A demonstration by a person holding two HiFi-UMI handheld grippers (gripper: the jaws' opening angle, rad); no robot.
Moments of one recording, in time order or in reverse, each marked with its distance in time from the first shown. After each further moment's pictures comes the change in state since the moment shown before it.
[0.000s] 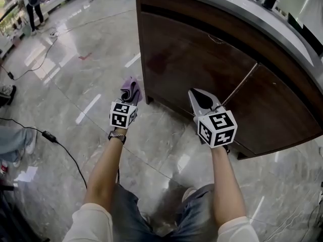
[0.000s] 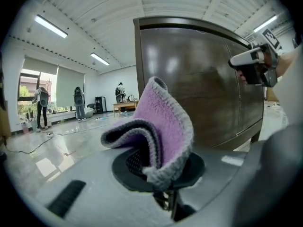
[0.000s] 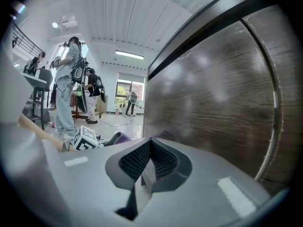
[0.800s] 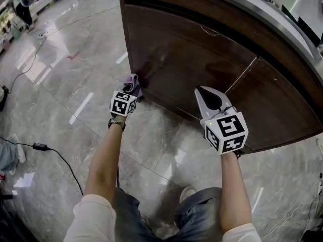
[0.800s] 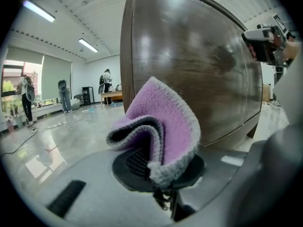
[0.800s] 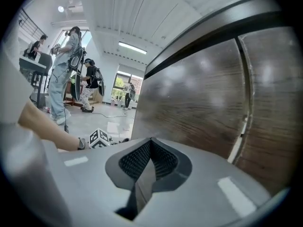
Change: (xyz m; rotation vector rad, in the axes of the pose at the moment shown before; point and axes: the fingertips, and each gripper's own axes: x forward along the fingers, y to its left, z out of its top) left arm 0.098 -0.016 -0.045 0.008 0.113 -0.140; right arm -0.028 -0.032 0.004 -0.121 0.058 -0.076
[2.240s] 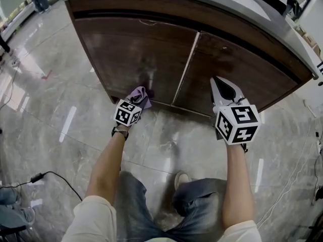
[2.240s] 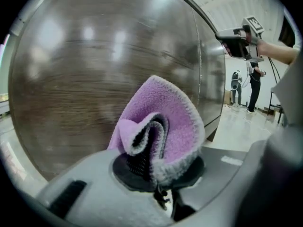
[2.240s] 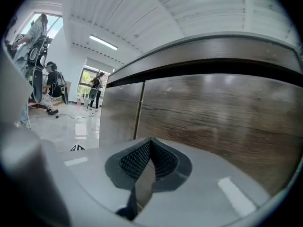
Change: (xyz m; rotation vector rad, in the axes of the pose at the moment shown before) left arm 0.022 -0.210 0.015 0.081 0.020 -0.429; right arm -0.149 -0.104 -0.003 0.135 0.051 -0.390
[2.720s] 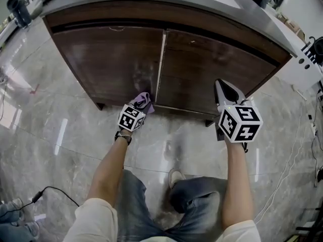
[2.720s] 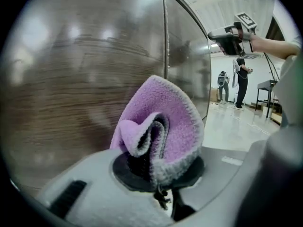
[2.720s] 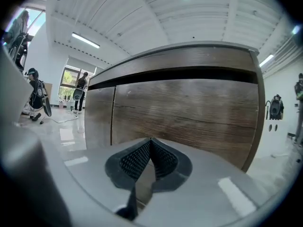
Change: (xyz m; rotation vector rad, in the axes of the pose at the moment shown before) left arm 0.048 -0.092 0.023 0.091 0.003 -0.128; right arm -0.070 -0.076 -0.022 0.102 0.024 -0.192
